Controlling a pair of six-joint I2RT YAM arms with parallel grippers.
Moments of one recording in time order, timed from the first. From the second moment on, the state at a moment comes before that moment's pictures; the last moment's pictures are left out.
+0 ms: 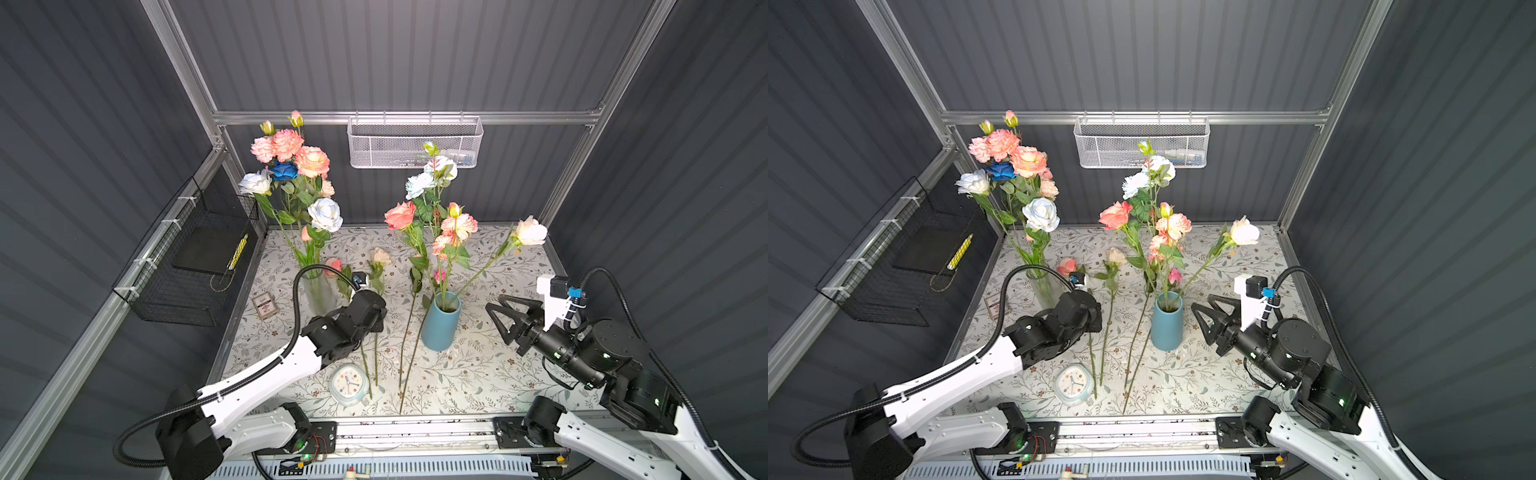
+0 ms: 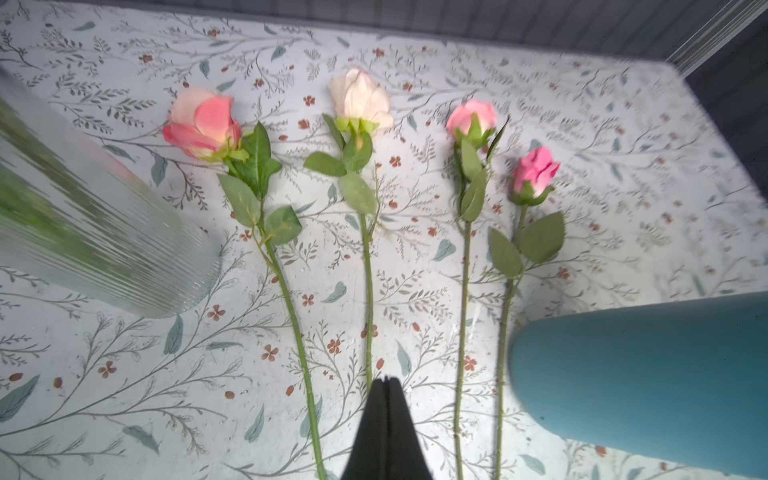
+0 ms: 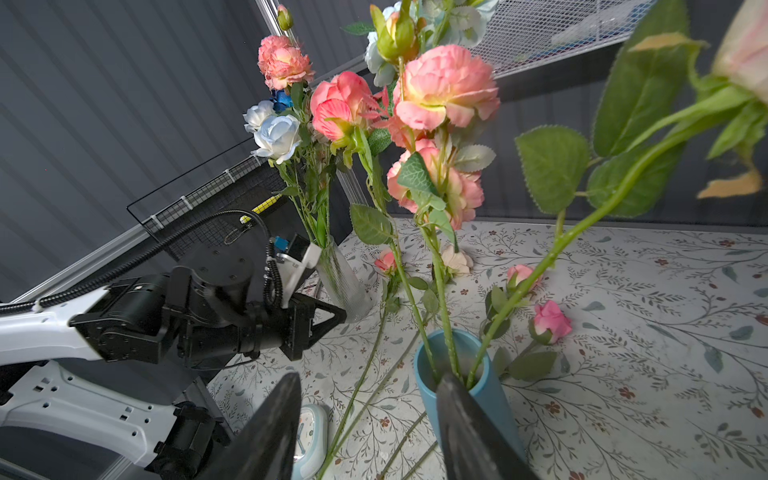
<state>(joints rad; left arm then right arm) -0.88 1.10 0.89 -0.51 -0.45 -0.62 0.84 0.49 0.93 -0.50 0.10 0.40</state>
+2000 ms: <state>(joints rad) -0.93 1.50 0.87 -0.74 -0.14 -0.72 0.85 0.40 0.91 -0.54 0.14 0.41</state>
